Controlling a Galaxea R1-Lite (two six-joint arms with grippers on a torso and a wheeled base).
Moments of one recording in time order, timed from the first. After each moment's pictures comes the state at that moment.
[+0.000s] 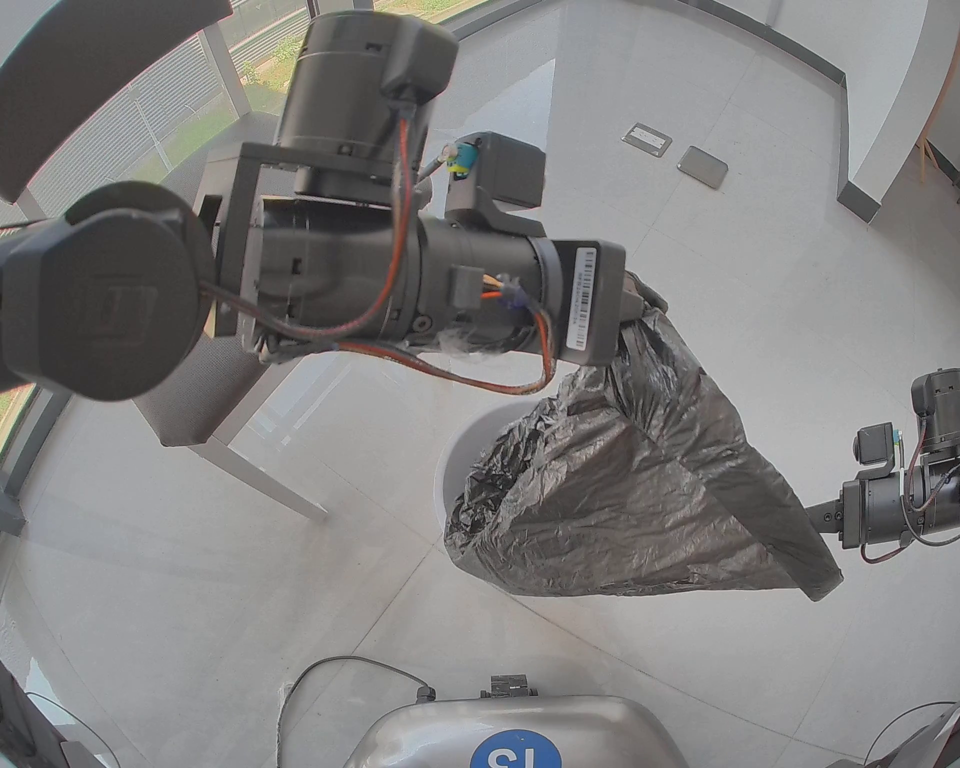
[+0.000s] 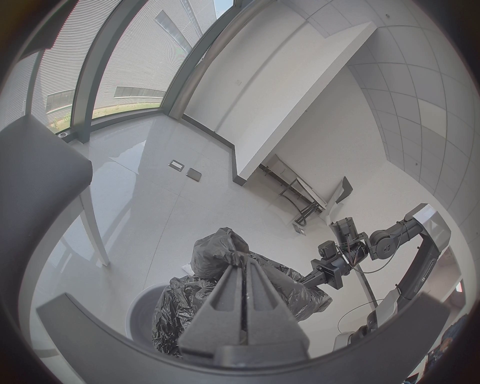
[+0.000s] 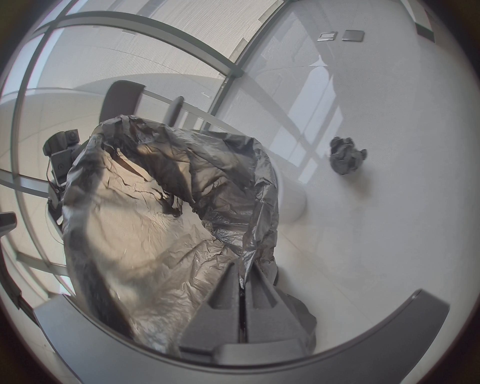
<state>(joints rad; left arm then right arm) -0.83 1.78 -1.65 0.16 -0.23 -0.15 0.00 1.49 -0.67 -0.05 0.77 0.08</state>
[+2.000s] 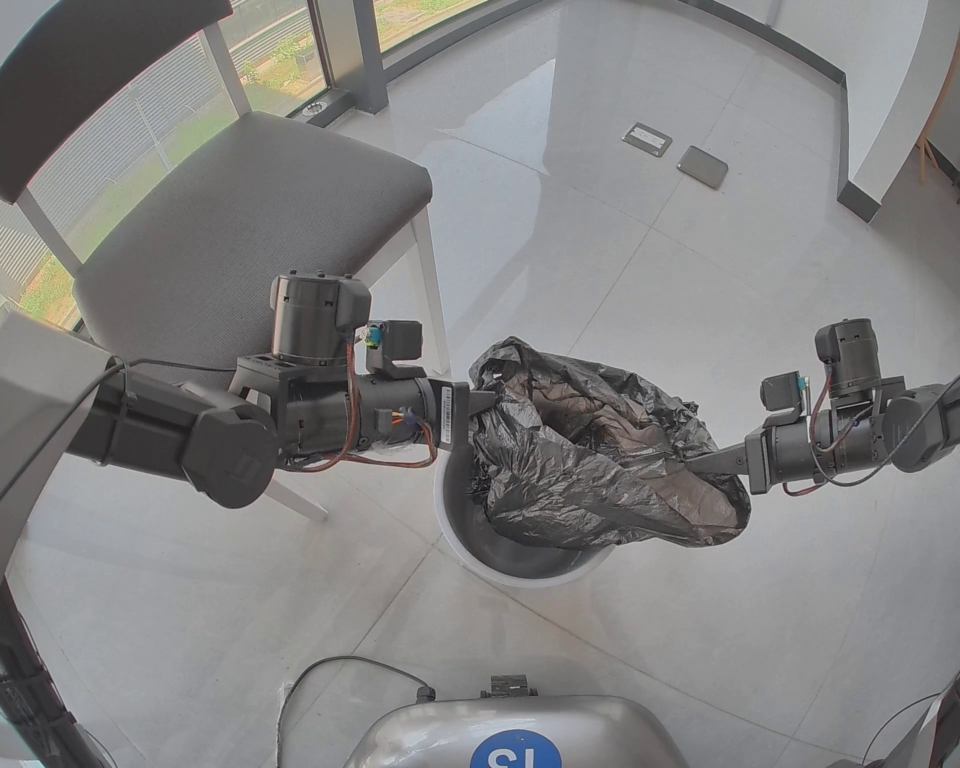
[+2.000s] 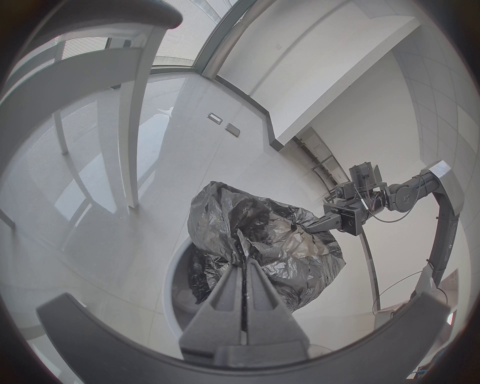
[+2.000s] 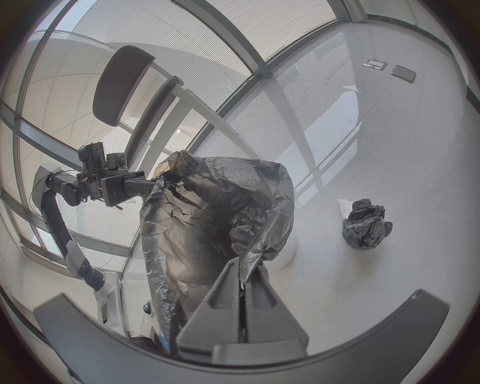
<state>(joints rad) -0.51 1.95 -1.22 -0.39 -0.36 -0.14 0.14 1.83 -0.99 -0.14 0.67 -0.08</state>
